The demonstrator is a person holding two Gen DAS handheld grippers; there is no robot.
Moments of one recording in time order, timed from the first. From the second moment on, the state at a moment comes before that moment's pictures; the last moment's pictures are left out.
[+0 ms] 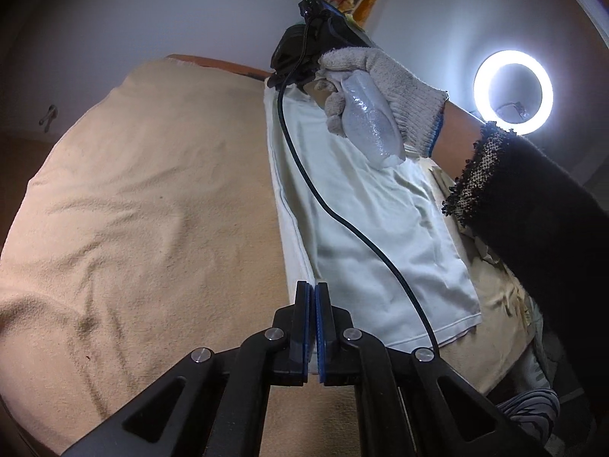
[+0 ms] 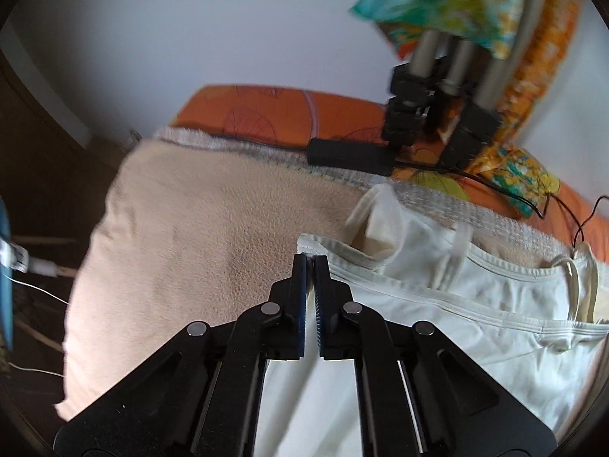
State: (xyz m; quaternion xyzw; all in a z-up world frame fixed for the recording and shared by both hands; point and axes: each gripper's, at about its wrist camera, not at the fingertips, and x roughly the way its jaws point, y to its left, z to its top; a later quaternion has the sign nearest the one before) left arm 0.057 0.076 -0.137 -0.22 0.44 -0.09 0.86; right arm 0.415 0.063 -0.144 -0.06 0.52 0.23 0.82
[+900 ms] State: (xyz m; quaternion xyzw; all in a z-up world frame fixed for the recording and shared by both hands) left arm 0.095 -0.020 -0.152 -0.17 0.49 -0.18 0.84; right arm 0.425 -0.051 -0.163 -0.04 0.51 0.22 0.83
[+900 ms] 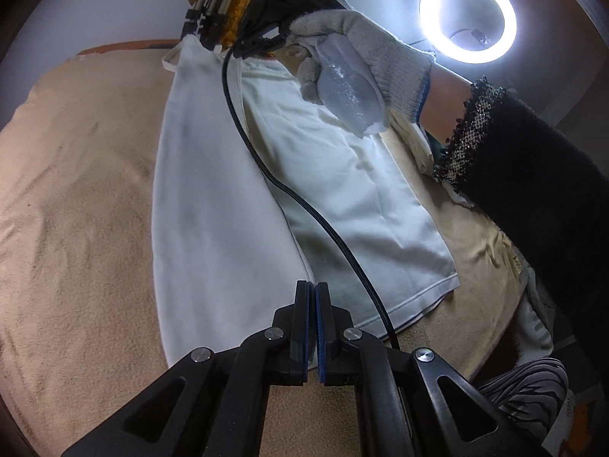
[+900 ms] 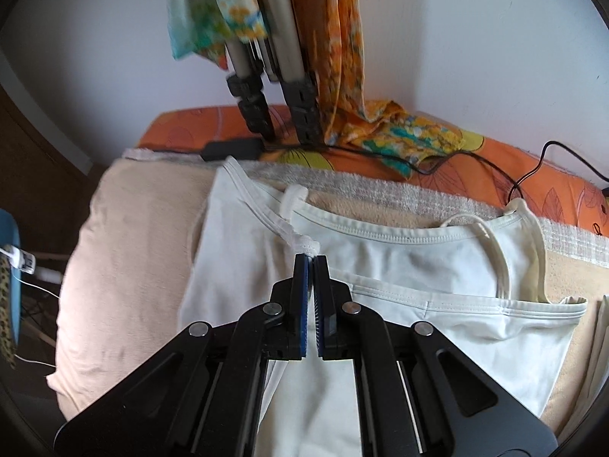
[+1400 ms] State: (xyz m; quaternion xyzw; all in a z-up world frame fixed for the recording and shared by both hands) left arm 0.082 -0.031 -0.130 -0.12 0.46 -0.18 0.86; right arm 0.399 -0.146 -0.109 0.04 0.44 0.23 0.87
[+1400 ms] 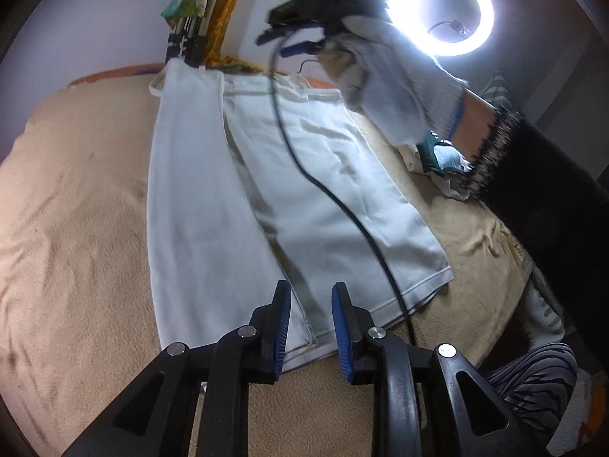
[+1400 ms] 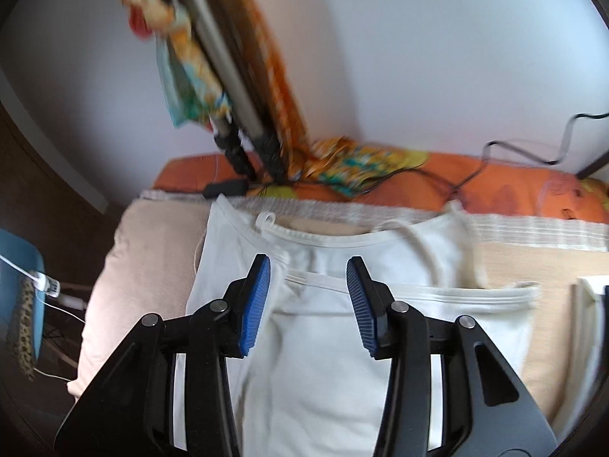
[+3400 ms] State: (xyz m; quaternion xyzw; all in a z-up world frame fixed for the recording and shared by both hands) left arm 0.119 -0.189 -0.143 -0.08 0.44 -0.26 0.85; right arm 0.412 -0.296 -0.170 0.07 0.49 0.15 0.85
